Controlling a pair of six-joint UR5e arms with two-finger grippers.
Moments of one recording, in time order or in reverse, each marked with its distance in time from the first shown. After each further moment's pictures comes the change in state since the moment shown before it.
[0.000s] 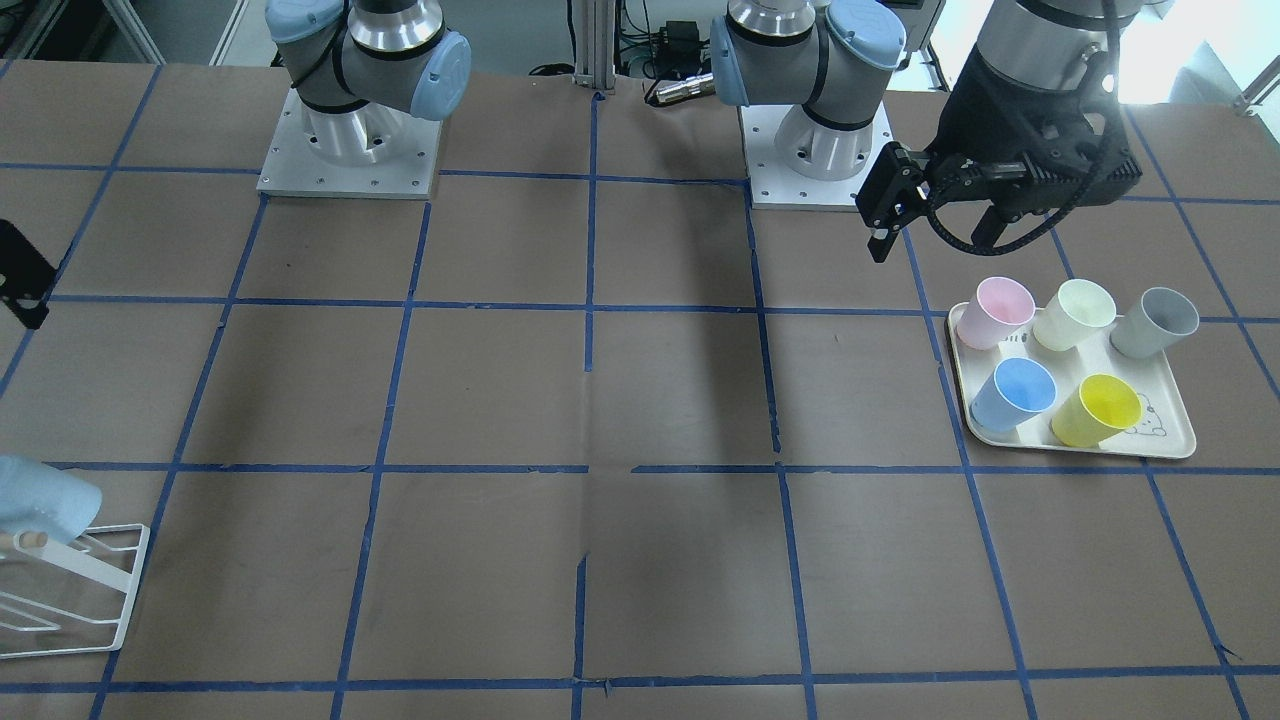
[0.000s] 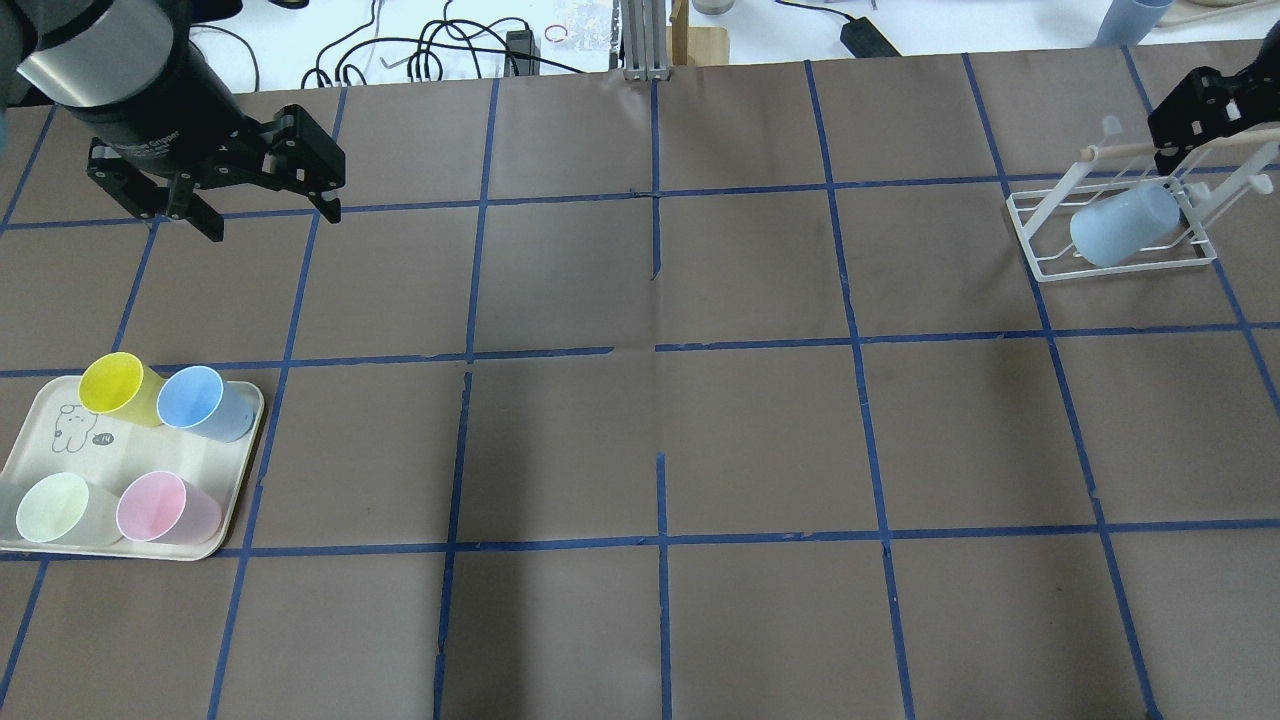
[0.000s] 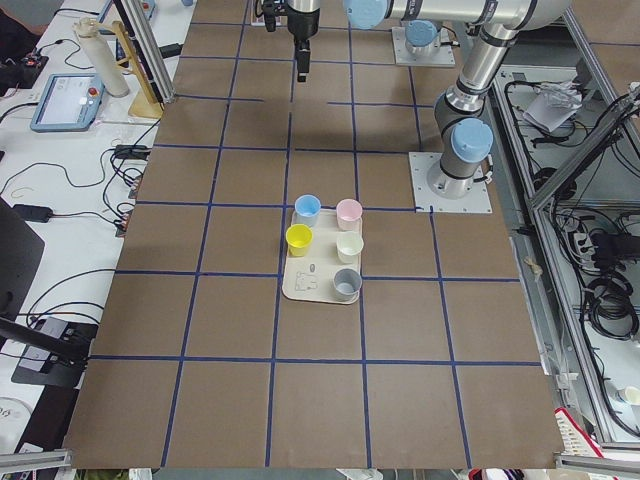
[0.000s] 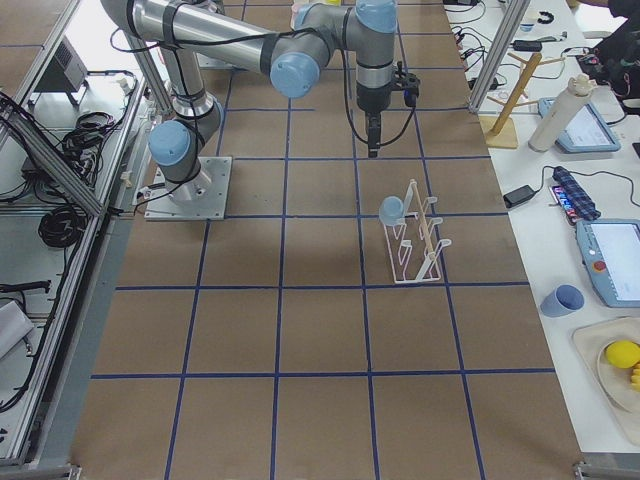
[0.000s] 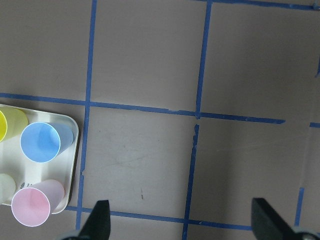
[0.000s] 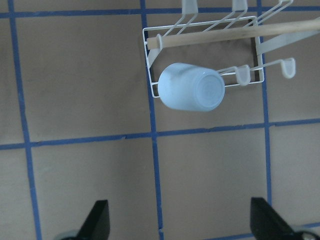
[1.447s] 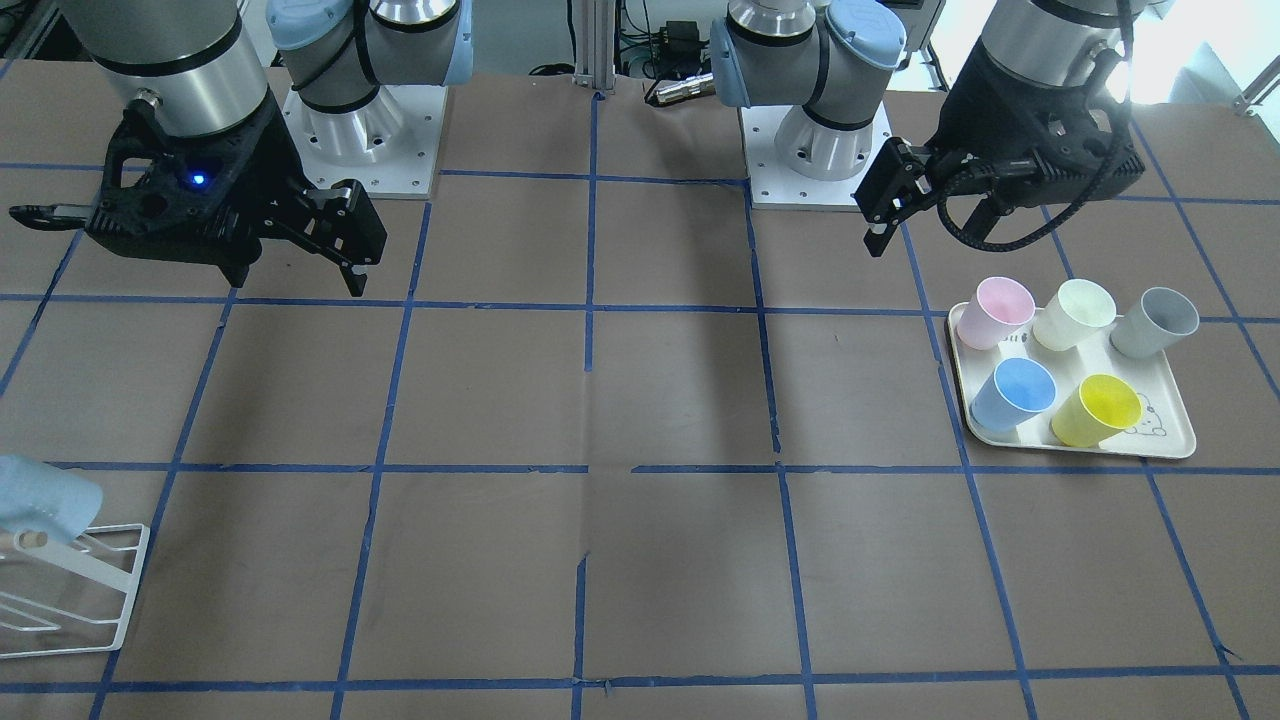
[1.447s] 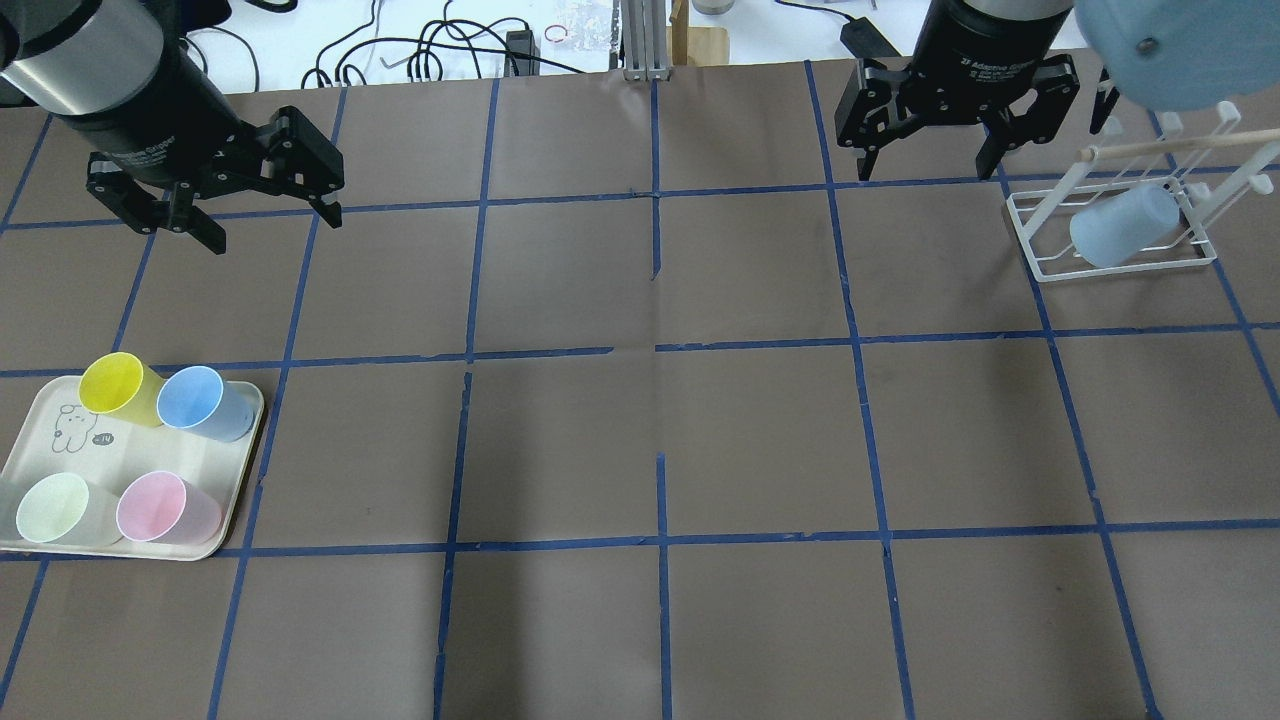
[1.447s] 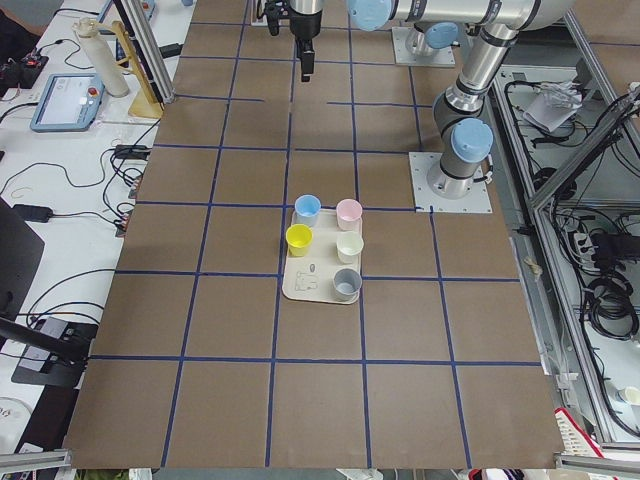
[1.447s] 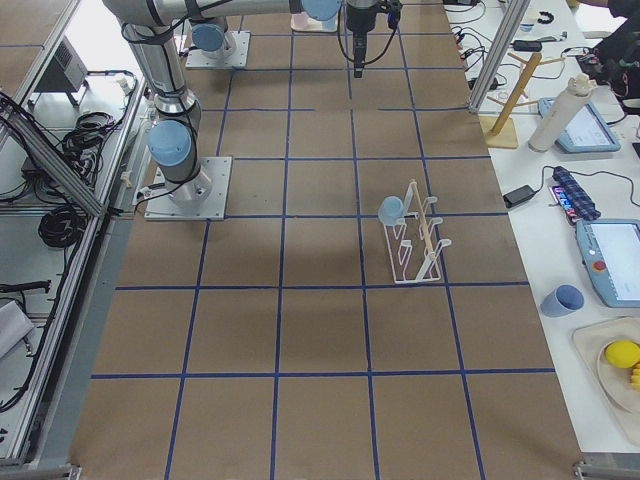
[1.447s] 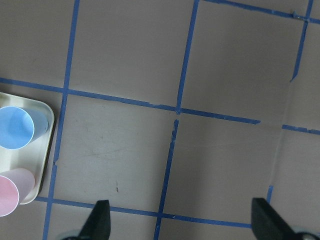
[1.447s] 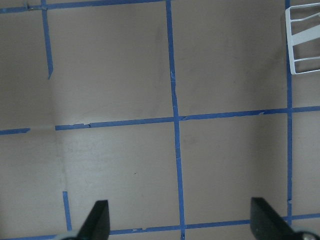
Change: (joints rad) left arm -0.006 0.002 -0.003 -0.028 0.023 -0.042; right arm 0.418 0.054 -0.125 0.132 0.052 0.426
